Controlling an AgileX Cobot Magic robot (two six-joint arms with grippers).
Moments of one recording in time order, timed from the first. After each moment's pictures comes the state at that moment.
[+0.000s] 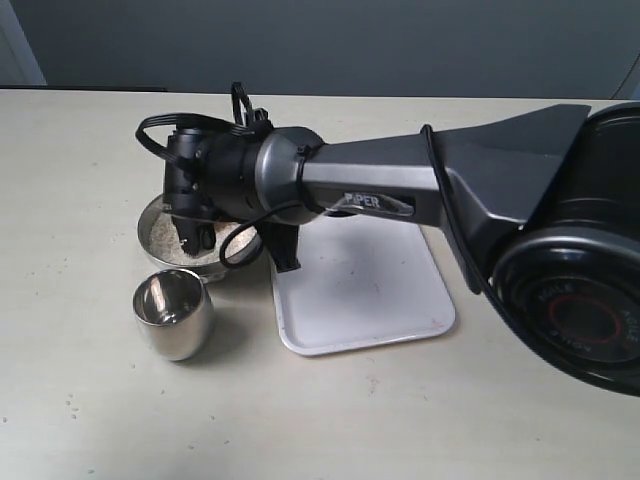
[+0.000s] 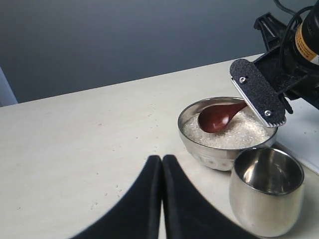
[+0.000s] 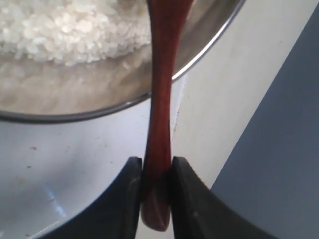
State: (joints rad) left arm -0.32 0.00 0.00 -0.18 0.25 0.28; right arm 1.10 2.28 -1.74 -0.86 1.05 -0.34
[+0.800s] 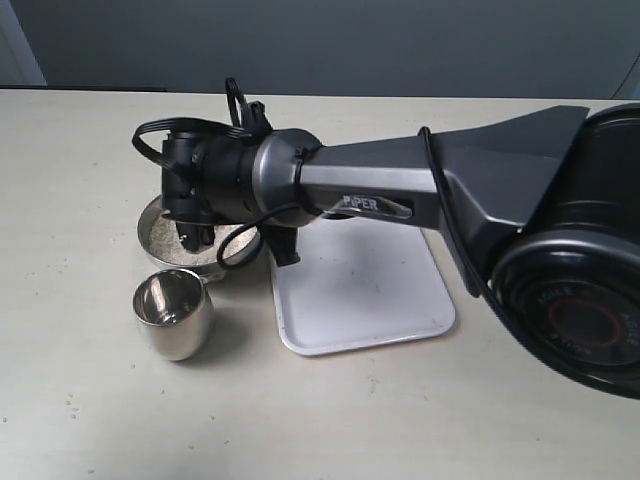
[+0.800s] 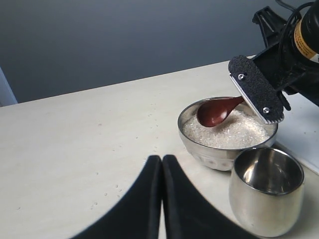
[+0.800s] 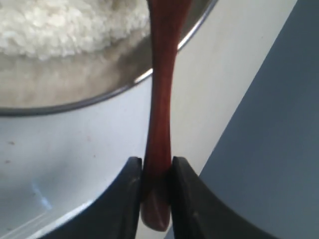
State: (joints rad) left arm -0.32 0.00 0.00 -0.18 0.25 0.28; right arm 1.11 2.28 -1.74 -0.93 1.05 -0.31
